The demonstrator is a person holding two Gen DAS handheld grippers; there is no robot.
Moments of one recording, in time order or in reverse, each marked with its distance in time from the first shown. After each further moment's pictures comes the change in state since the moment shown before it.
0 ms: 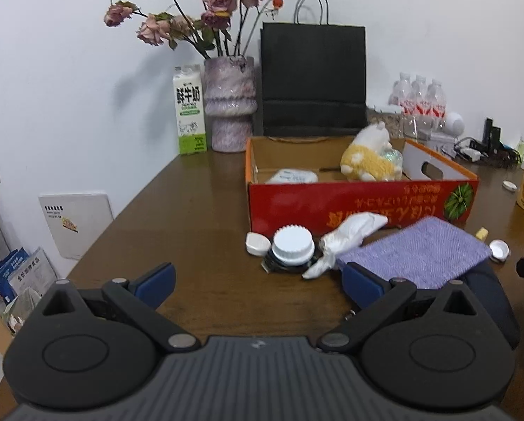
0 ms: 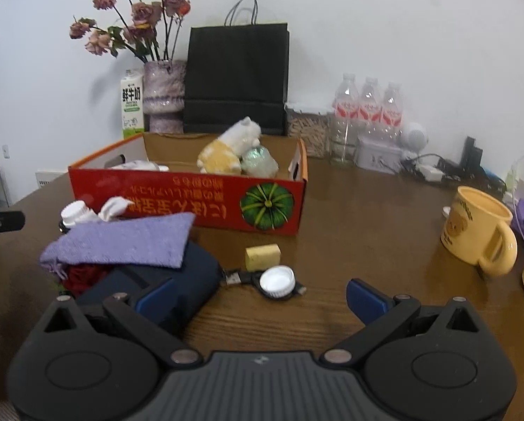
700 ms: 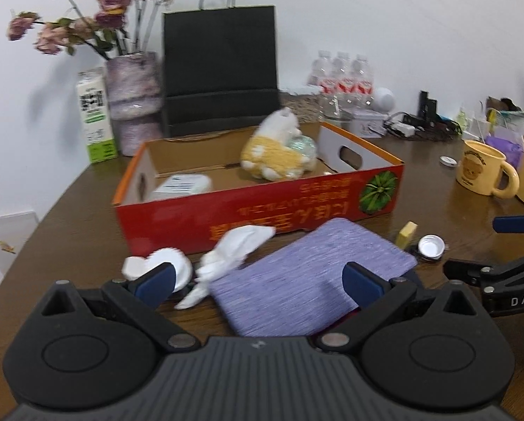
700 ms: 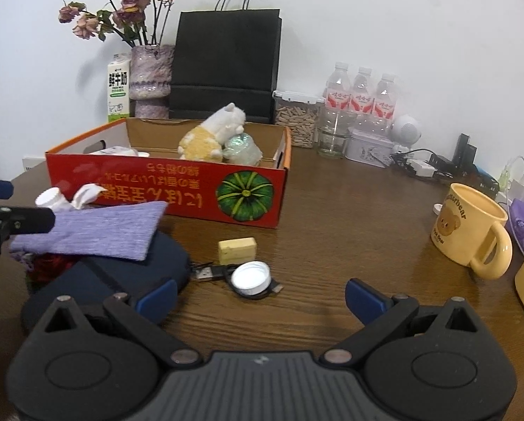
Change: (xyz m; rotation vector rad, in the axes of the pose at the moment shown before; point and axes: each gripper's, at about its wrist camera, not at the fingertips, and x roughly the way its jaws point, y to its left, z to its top) left arm 0.037 -0.081 0.023 0.119 0.053 -0.211; right arm 0.022 -0.017 0.004 -0.031 0.032 -0.046
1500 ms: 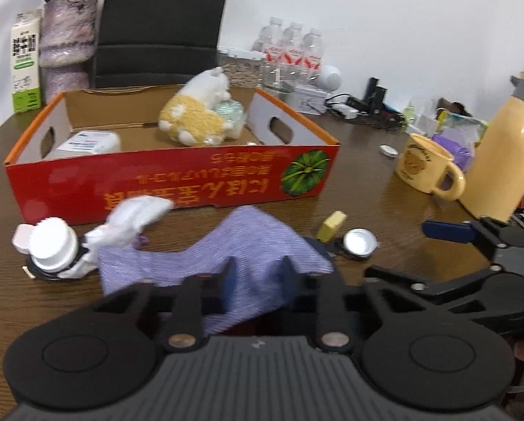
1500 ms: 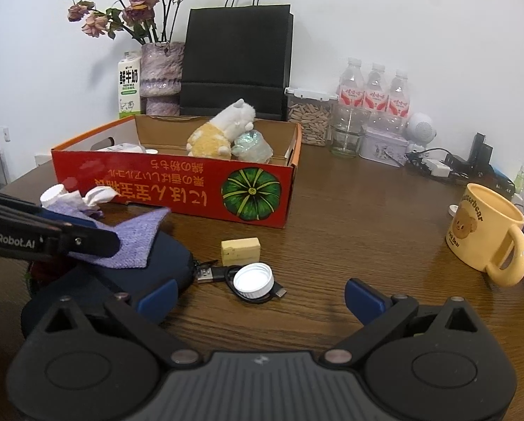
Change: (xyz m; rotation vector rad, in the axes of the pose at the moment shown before) left arm 0.032 -0.020 0.002 -0.104 0.114 -0.268; right arm 0.008 -0.004 -0.001 -0.014 0.000 0.065
